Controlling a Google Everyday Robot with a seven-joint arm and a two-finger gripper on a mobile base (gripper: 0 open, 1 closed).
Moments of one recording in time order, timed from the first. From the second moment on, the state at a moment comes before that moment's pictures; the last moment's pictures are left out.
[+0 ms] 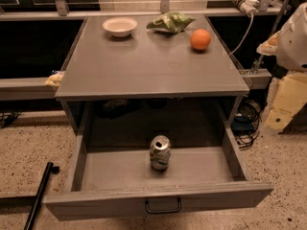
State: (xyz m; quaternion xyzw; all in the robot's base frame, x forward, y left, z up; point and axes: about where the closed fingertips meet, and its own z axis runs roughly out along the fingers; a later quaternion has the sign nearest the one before) arm 0.438 -0.216 0.978 -0.60 0.78 -0.04 0.16
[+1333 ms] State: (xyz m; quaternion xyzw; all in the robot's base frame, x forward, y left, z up) arm 0.454 -0.191 0.910 -0.58 0.78 0.03 0.23
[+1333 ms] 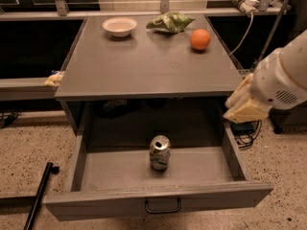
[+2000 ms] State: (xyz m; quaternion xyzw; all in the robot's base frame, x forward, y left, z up) arm 0.488 -0.161 0.875 -0.56 0.77 0.06 0.30
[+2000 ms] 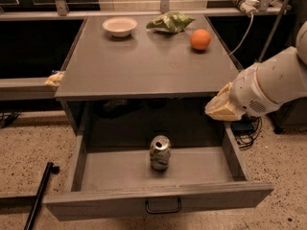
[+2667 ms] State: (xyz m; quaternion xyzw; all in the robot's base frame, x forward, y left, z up) arm 0.489 -0.157 0.853 -0.55 0.77 0.07 0.31
